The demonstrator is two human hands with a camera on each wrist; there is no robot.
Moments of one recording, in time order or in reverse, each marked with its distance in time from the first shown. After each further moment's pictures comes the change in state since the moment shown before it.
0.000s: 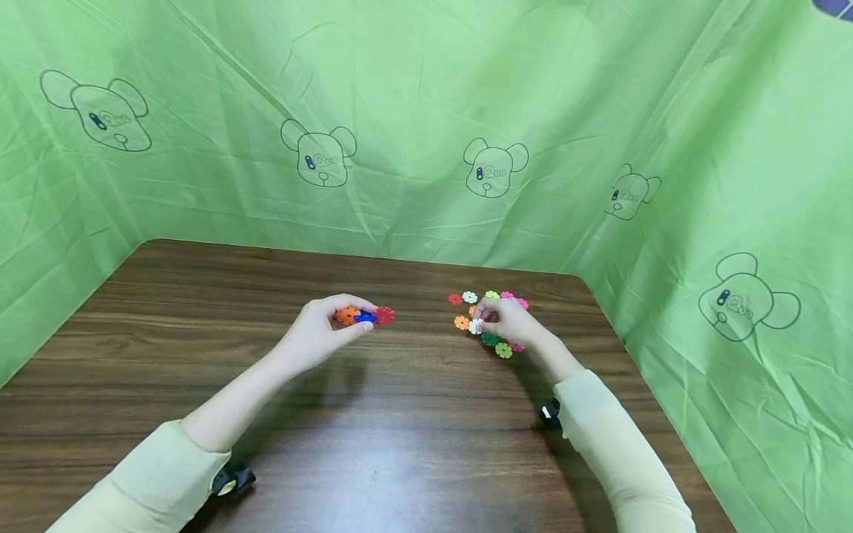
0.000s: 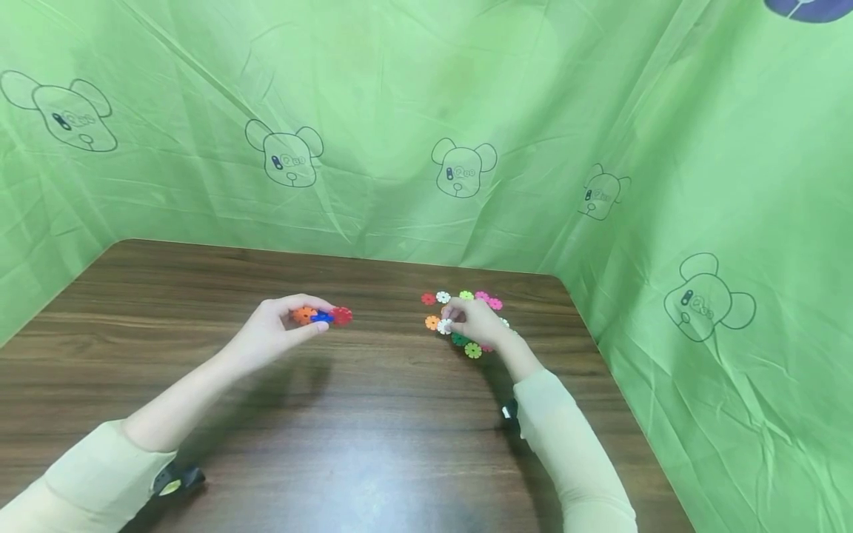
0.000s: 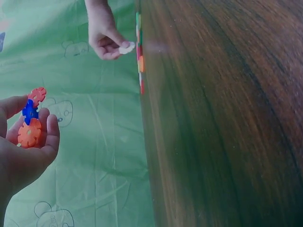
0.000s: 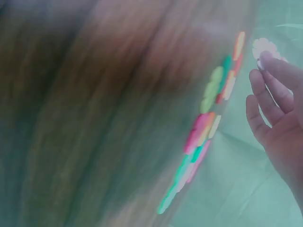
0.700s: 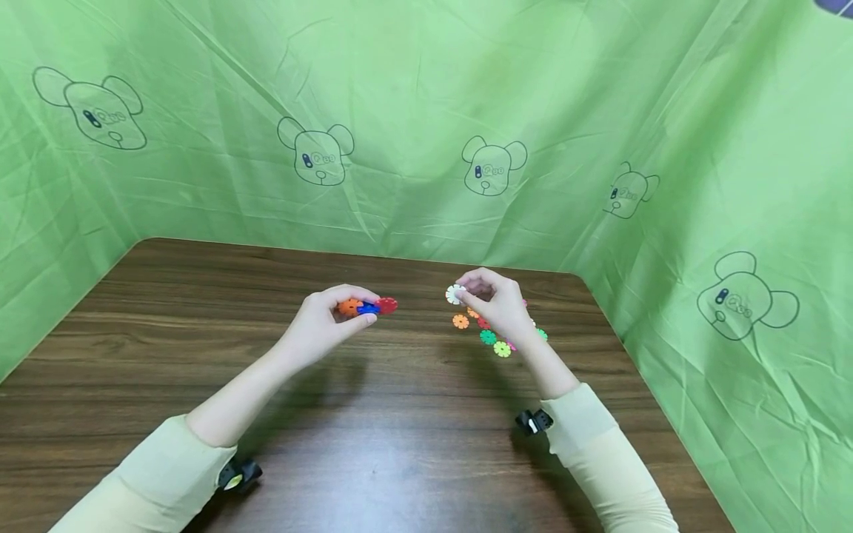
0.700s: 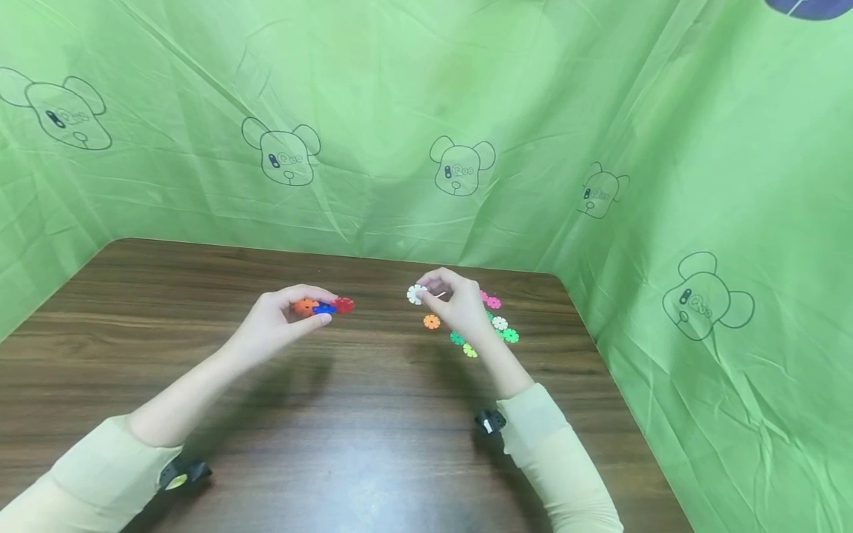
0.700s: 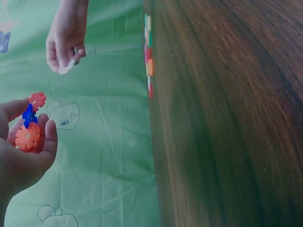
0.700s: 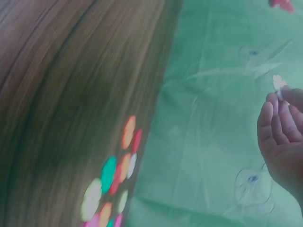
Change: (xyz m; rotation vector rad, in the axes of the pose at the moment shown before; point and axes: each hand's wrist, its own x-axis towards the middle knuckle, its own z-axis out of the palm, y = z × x) left_hand 0.014 -0.012 0.007 -0.012 0.078 0.102; right_hand -0.001 -0.089 -0.014 0.333 0.409 -0.081
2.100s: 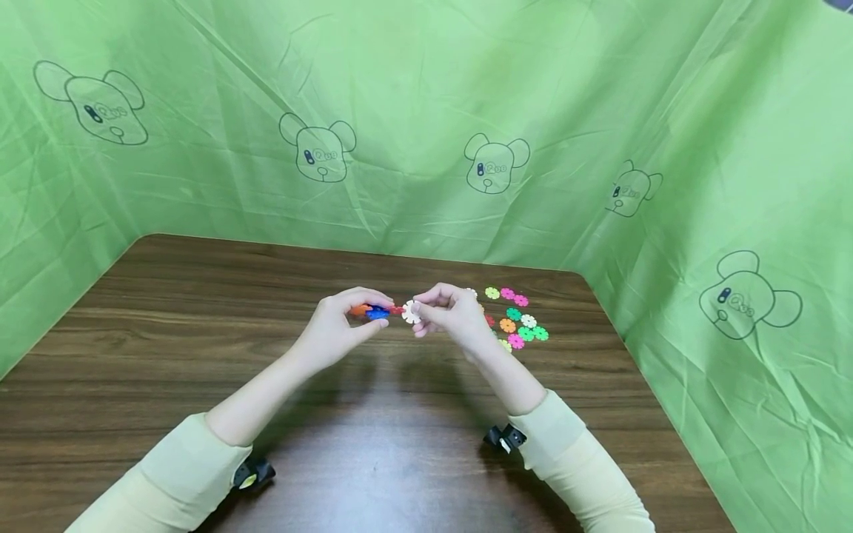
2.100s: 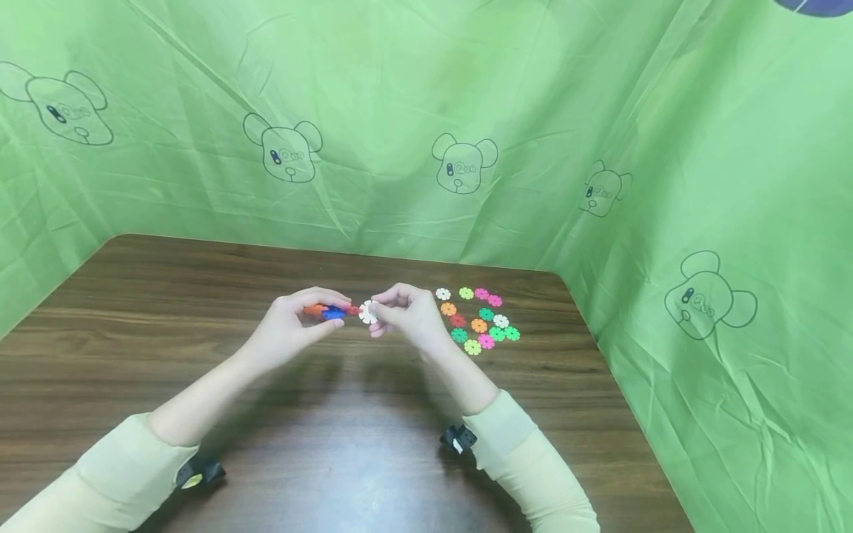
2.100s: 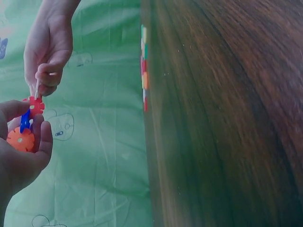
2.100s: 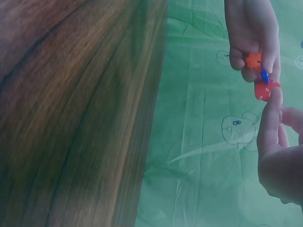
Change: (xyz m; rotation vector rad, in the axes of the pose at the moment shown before) left_hand -0.002 0.009 0.020 -0.005 0.039 0.102; right_hand -0.007 -0.054 0.060 0.603 -0.122 0.371
